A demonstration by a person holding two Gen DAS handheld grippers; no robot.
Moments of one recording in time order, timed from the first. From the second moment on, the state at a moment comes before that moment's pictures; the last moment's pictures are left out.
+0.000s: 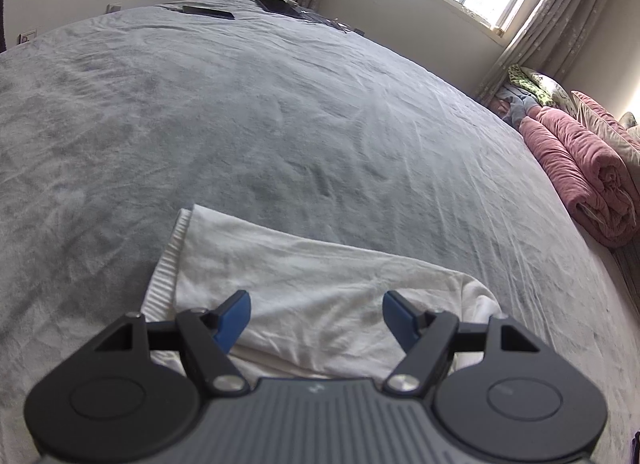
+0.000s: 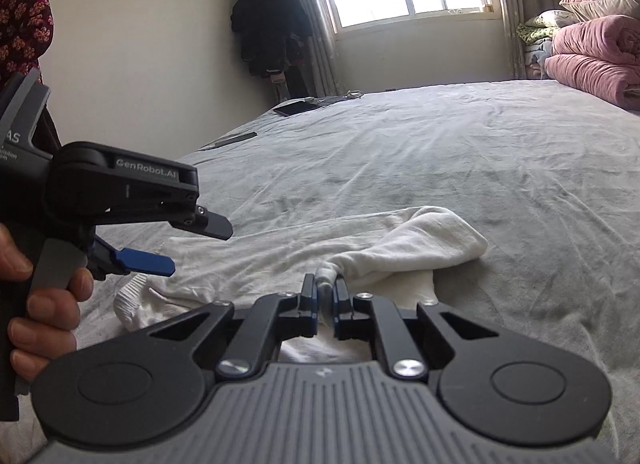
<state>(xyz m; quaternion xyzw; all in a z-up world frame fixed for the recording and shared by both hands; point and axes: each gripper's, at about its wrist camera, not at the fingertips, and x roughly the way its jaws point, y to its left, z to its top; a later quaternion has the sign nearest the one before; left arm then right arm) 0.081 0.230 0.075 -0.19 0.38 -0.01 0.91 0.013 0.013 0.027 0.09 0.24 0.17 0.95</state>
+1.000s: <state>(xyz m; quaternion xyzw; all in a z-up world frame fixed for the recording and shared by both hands) 0.091 0.230 0.071 -0.17 0.36 -0.16 0.90 0.012 0.090 0.015 -0.02 0.24 0.22 0.95</state>
